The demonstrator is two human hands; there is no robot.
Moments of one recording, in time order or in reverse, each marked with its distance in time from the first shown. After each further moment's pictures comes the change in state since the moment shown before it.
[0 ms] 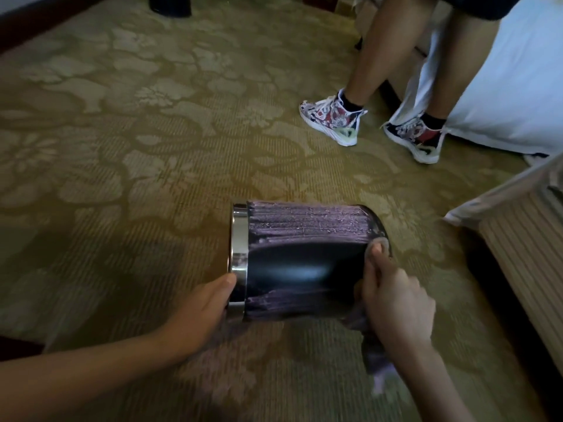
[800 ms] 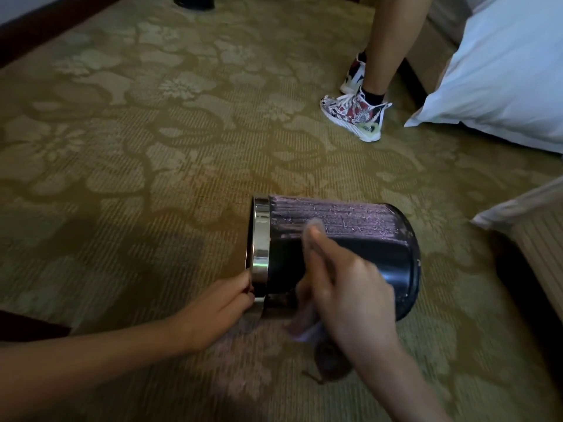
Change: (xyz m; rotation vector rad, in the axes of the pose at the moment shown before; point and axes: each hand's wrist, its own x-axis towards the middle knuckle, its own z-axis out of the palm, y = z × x) left_hand 0.001 -0.014 -0.022 0.221 -0.188 0.159; right_hand -0.025 -0.084 -0.007 0.305 -0.158 -0.315
